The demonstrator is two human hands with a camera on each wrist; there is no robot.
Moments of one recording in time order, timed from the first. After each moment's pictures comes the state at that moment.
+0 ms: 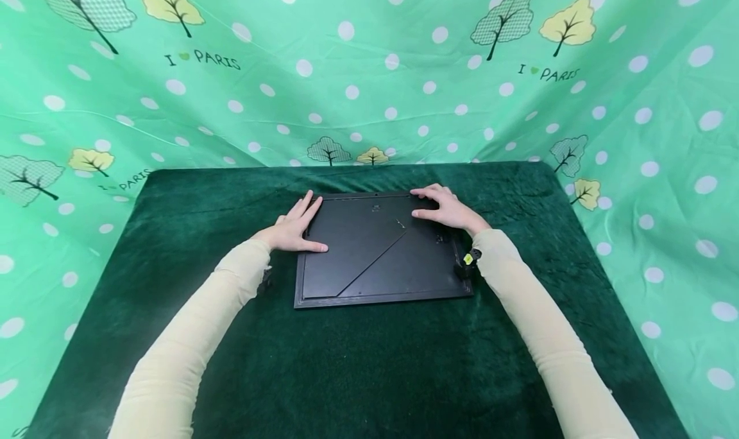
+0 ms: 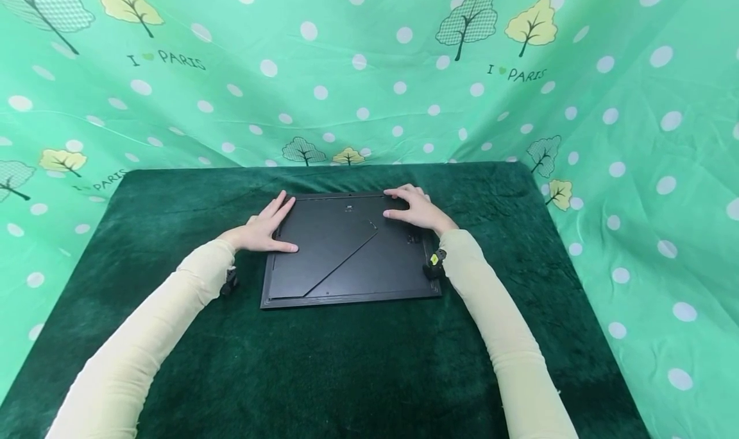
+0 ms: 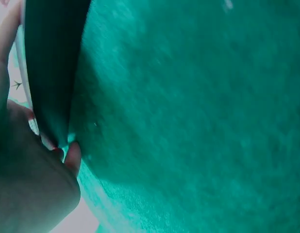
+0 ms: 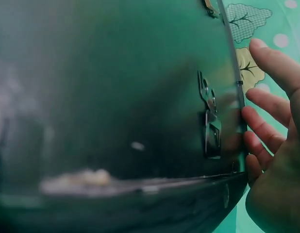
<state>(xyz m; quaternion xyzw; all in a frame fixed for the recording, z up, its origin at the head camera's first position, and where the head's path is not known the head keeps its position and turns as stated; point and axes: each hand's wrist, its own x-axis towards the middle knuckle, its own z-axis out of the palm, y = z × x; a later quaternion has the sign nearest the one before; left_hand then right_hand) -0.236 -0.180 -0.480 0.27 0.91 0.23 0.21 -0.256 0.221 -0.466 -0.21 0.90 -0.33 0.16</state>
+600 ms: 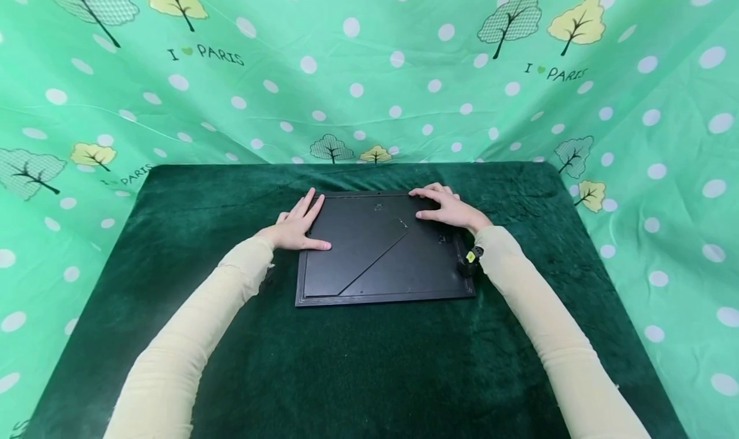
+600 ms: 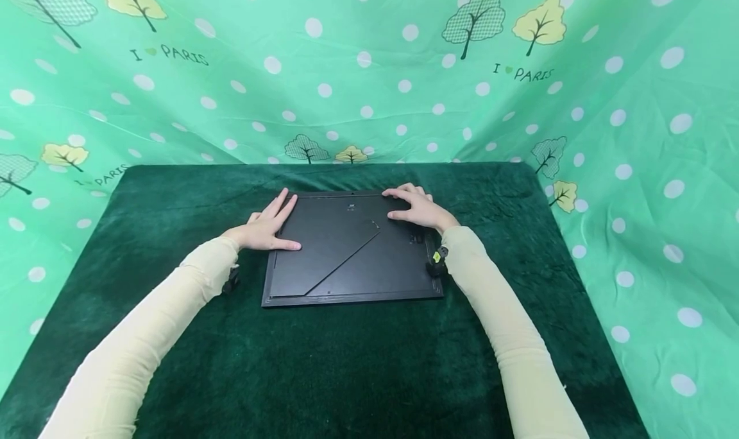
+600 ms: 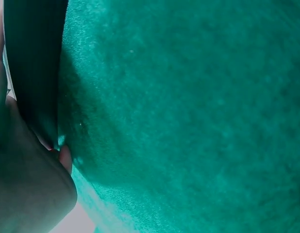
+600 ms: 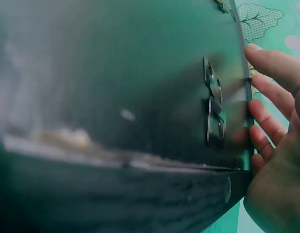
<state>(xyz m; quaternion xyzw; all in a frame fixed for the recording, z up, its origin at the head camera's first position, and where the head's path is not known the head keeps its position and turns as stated) -0.237 -0.179 -0.484 0.26 0.92 0.22 0.22 -0.260 0.218 -0.462 -0.22 0.90 -0.32 0.19</state>
